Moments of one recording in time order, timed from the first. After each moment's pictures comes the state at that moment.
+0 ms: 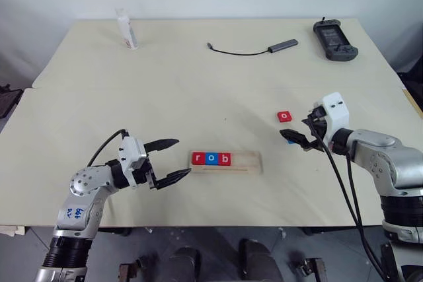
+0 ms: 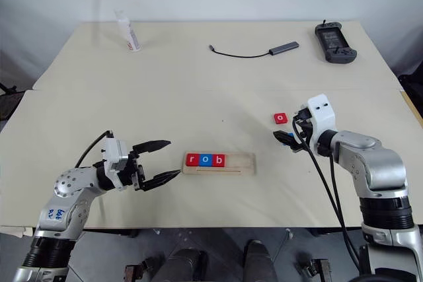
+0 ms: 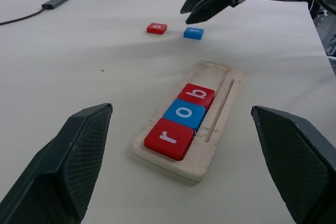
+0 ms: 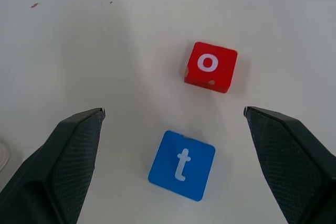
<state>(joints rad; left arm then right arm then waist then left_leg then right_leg) -0.15 0.54 0.07 -0.08 -0.45 0.08 -0.98 -0.54 -0.68 -0.09 -0.06 0.41 0.94 0.52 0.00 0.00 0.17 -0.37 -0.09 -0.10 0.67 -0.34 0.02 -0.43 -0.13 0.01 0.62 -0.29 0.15</state>
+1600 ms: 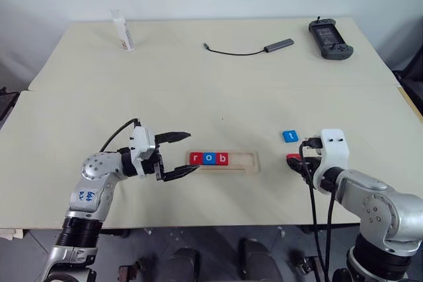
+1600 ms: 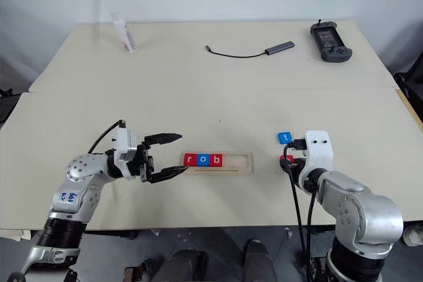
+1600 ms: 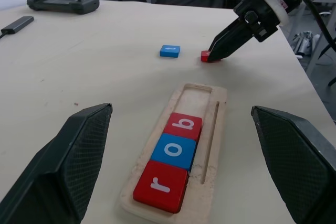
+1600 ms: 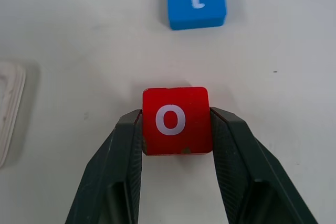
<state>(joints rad) -0.30 0.51 0.01 0.02 -0.44 0.05 -1.10 -0.28 -0.22 -0.37 -0.72 0.31 1.60 0.18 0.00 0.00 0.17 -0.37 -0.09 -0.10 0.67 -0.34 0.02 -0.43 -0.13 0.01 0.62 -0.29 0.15</state>
